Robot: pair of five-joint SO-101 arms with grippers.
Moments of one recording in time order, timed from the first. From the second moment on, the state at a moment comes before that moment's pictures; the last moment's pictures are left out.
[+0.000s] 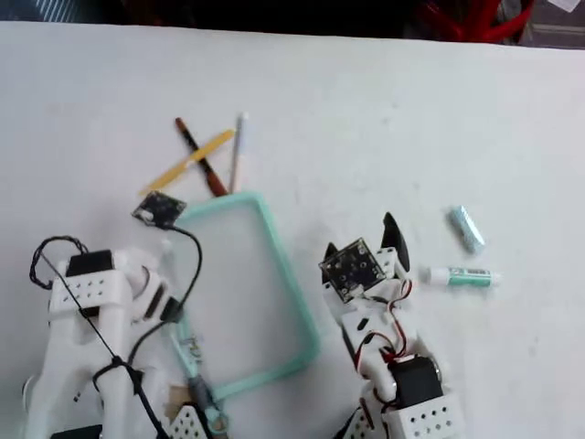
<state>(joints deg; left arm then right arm) -15.5 -35.8 64.2 65.2 -31.4 -18.9 -102.7 92.7 46.5 23.3</state>
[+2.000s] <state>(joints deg) -8.7 -4.8 49.9 67.1 -25.0 -18.3 -102.6 94.7 47.7 23.5</state>
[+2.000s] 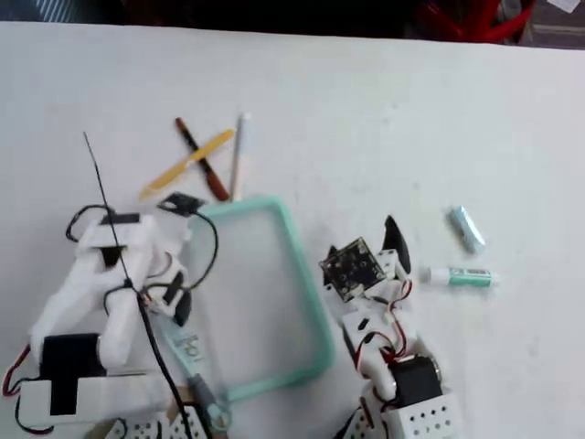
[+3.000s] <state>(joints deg) 21.6 -22.2 -16.9 102.4 -13.9 -13.5 -102.6 95.2 47.6 28.0</state>
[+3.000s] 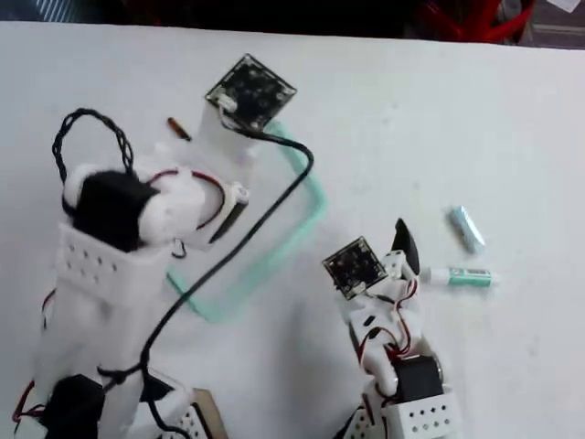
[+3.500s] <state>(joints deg) 22.8 -22.2 -39.0 98.9 -8.5 -10.9 -102.6 95.3 47.3 28.0</state>
